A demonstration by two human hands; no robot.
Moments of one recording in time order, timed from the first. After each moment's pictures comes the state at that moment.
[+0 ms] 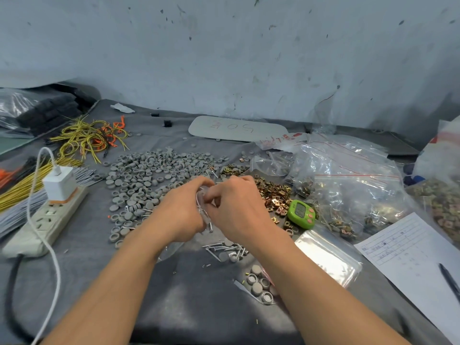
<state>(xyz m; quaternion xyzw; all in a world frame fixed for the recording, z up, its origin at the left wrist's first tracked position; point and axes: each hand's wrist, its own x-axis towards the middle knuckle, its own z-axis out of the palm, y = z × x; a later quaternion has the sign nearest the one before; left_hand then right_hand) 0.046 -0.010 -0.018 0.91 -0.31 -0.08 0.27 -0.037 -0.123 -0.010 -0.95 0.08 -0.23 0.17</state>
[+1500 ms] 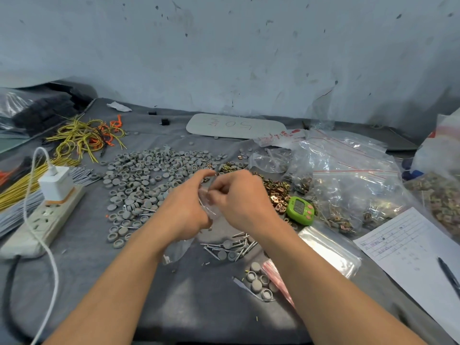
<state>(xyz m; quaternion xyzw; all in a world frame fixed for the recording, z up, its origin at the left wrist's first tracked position) 0.044 -0.018 -0.022 0.88 -0.32 -0.10 0.34 -0.037 -0.136 -0.004 -0.92 0.16 -0.18 0.32</state>
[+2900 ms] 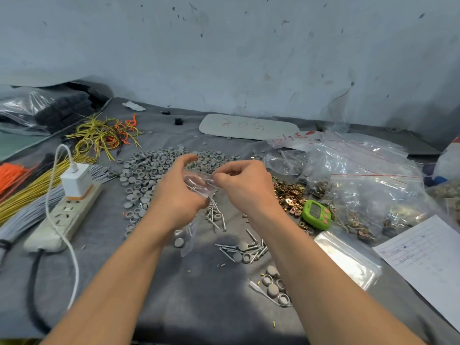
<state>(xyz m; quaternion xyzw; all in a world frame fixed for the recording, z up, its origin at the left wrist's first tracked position) 0.065 0.006 -0.025 0.82 -0.21 -0.03 0.54 -0.007 -0.122 0.000 -0.81 0.21 -0.24 0.49</state>
